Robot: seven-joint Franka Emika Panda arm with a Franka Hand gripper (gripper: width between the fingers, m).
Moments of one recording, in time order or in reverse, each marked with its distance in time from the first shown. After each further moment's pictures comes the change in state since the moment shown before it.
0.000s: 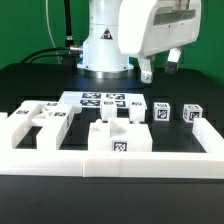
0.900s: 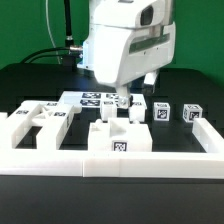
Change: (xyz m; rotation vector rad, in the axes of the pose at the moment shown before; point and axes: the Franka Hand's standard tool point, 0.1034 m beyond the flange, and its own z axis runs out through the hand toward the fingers) arm -0.024 0.031 0.043 -0.001 0.001 -0.051
